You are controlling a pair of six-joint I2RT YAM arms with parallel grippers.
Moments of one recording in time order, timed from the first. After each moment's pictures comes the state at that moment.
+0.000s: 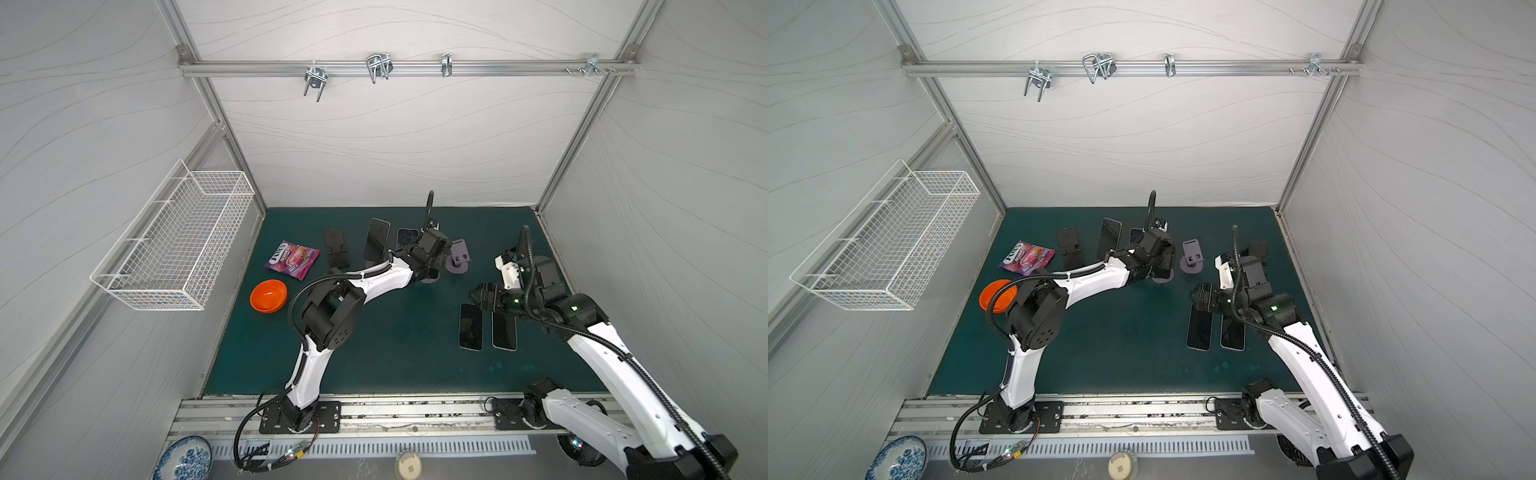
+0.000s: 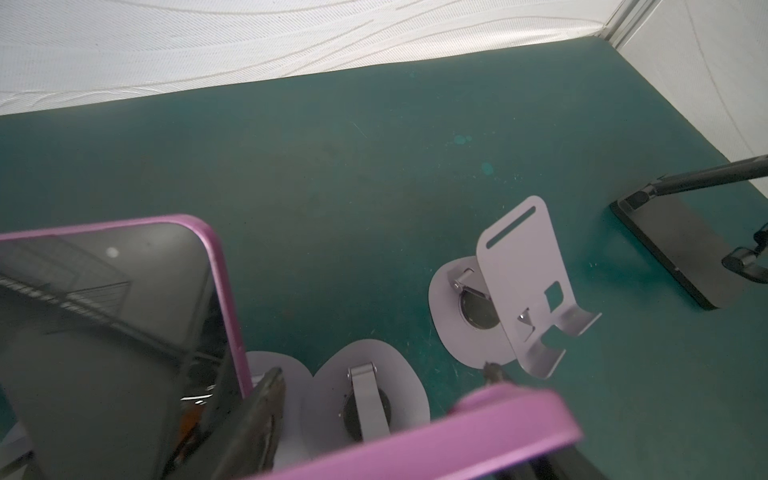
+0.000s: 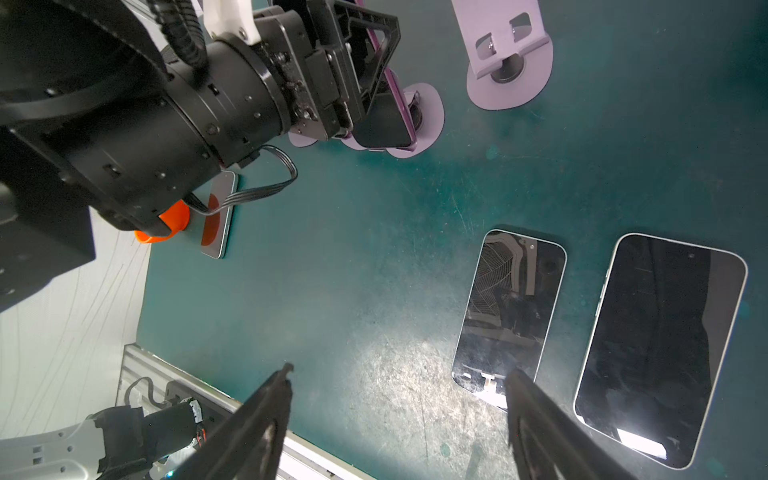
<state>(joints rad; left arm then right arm) -0.76 2.09 1.58 -0.15 -0.31 -0.36 0.40 0.91 0.92 -0.83 -0.28 0.46</state>
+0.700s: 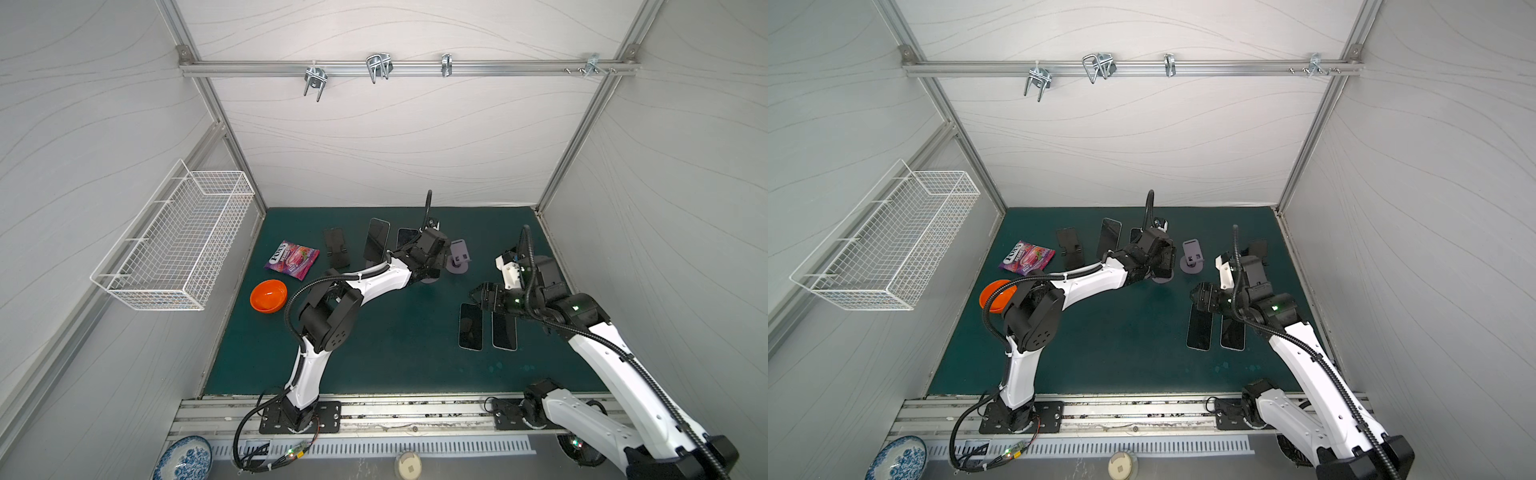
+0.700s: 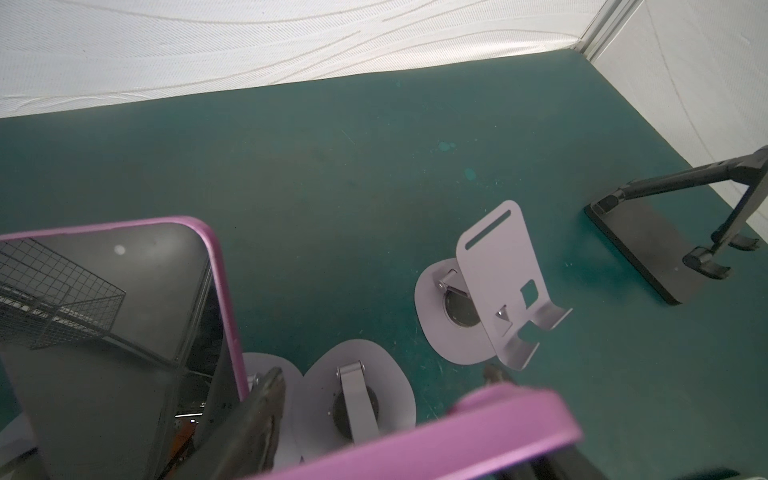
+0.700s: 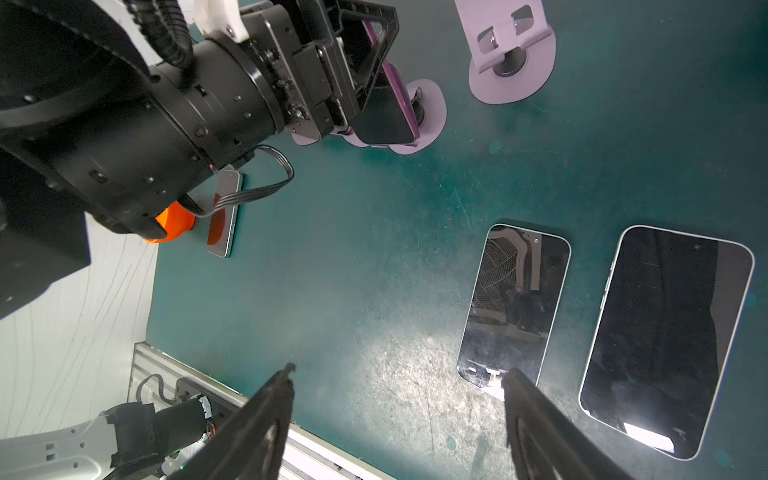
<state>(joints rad) -0.76 2.06 1.55 -0.13 -0.28 -0.36 0.40 0.91 0.93 -0.85 -0.29 0.47</state>
